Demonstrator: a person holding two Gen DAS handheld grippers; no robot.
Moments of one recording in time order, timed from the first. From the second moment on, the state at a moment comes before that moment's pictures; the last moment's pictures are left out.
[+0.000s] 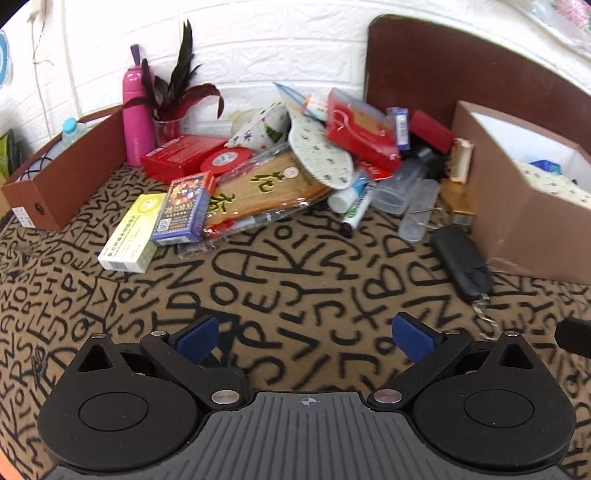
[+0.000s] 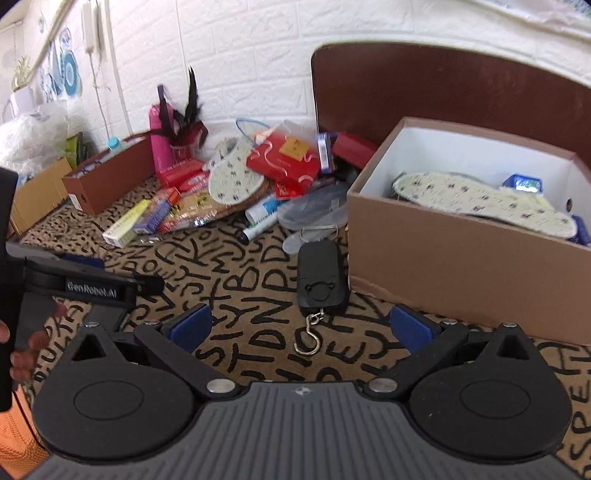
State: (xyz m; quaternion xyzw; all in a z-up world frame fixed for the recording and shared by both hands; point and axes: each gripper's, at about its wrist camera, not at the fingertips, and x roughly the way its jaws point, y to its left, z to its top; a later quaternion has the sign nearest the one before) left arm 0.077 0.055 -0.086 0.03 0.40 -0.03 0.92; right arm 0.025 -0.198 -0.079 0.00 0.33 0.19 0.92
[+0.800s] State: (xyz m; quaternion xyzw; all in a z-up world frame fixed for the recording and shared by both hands) left arm 0.228 0.088 -0.139 0.06 0.45 -0.08 0.89; right arm 0.123 -0.140 -0.149 -0.02 0.38 0.17 0.91
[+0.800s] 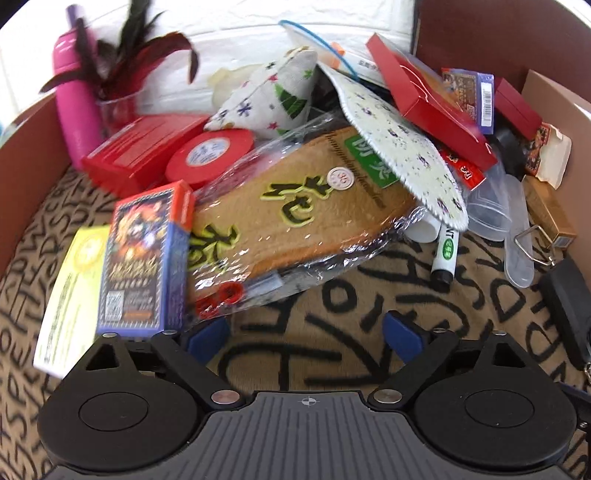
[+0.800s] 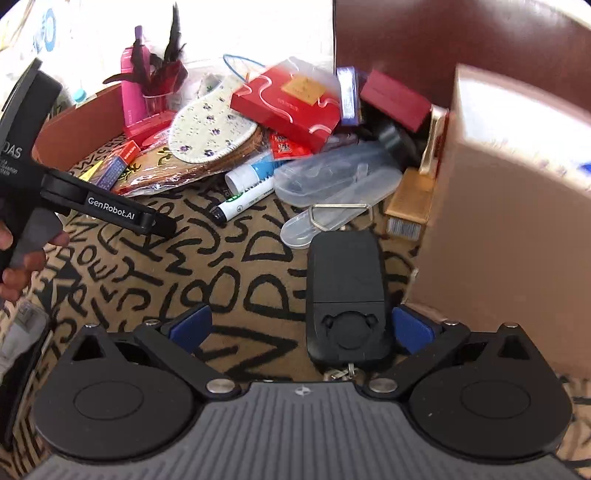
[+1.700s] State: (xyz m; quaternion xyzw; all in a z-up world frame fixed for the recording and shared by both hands) left arm 0.159 0.021 -0.139 0.04 0.48 -0.29 0.83; right arm 0.074 -0.149 -0.146 -0.07 0.37 0.23 0.90
